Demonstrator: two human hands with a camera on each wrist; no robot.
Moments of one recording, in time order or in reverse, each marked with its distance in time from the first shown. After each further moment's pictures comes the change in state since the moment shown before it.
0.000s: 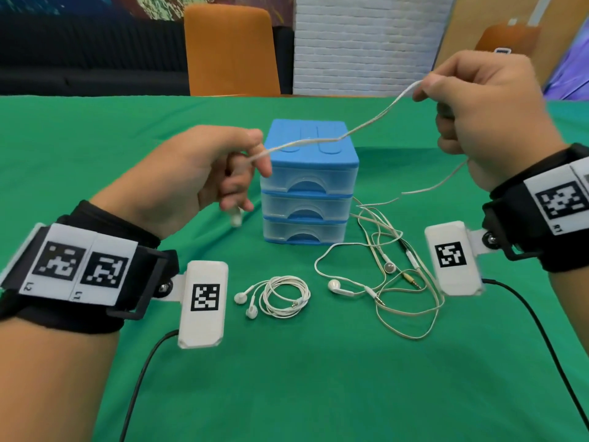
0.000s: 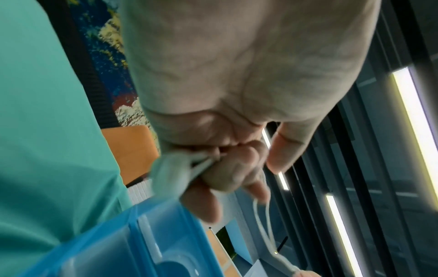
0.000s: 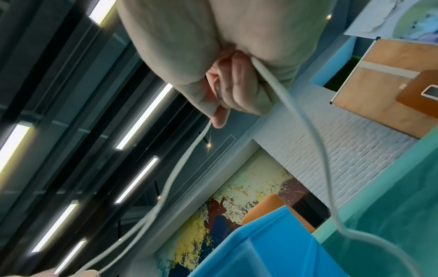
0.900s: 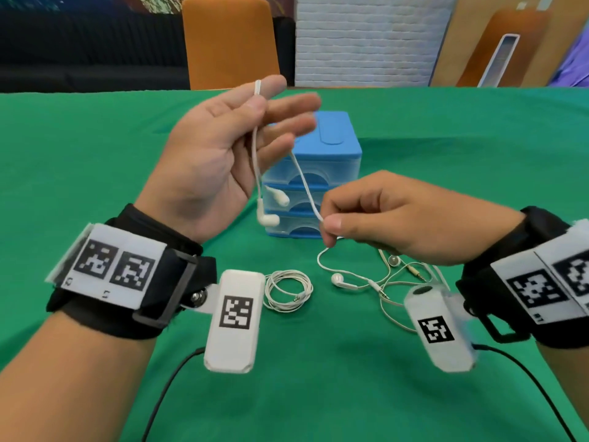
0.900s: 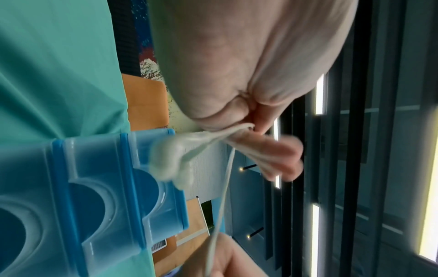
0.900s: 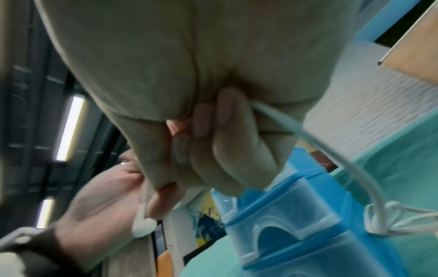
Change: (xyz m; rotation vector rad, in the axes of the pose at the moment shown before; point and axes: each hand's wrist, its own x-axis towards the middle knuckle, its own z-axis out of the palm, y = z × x) left_hand 0.007 0.010 0.037 -0.635 0.122 0.190; right_hand -0.071 -0.011 0.035 -0.146 -0.979 0.000
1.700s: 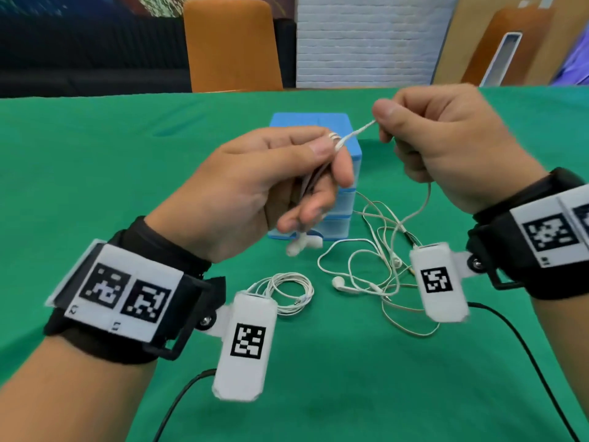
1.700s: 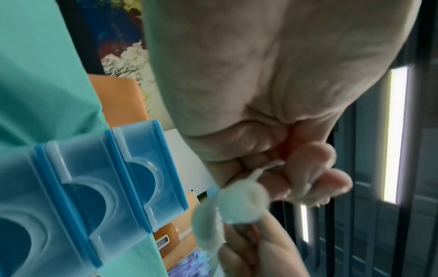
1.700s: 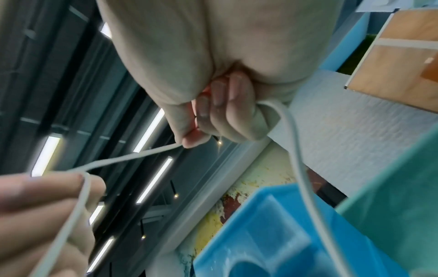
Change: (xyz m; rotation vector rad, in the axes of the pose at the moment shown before) left_hand -0.016 -0.006 0.019 0.301 -0.405 -0.114; right_hand 0.013 0.019 -0.039 0.274 0.638 -0.045
